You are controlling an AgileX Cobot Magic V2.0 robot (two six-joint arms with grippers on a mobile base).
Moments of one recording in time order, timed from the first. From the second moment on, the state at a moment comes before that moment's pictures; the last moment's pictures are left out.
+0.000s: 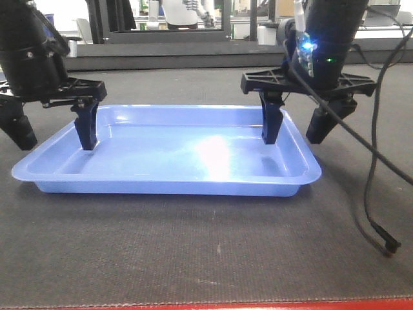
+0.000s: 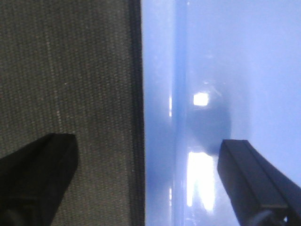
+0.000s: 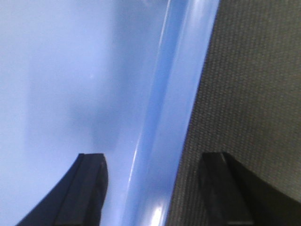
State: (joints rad) left arm -0.28 1.94 -1.50 -0.02 0.93 -0.13; right arm 0.35 1.92 -1.47 0.07 0.83 0.24
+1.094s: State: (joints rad) left arm -0.28 1.87 -1.53 -0.08 0.97 -0.14; right arm 0.35 1.85 -1.49 0.07 0.89 0.27
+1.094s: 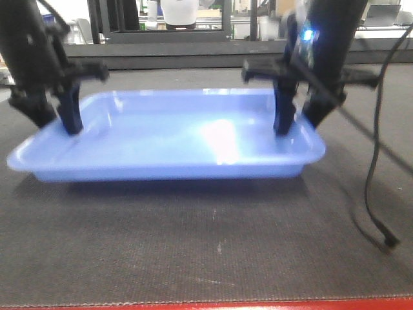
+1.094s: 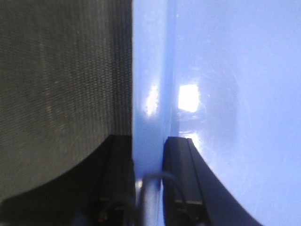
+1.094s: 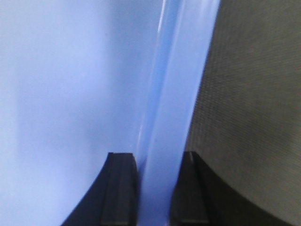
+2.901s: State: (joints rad) left arm -0.46 1.47 -1.68 0.03 1.24 -0.27; right arm 0.38 1.39 -1.49 -0.02 1.16 0.32
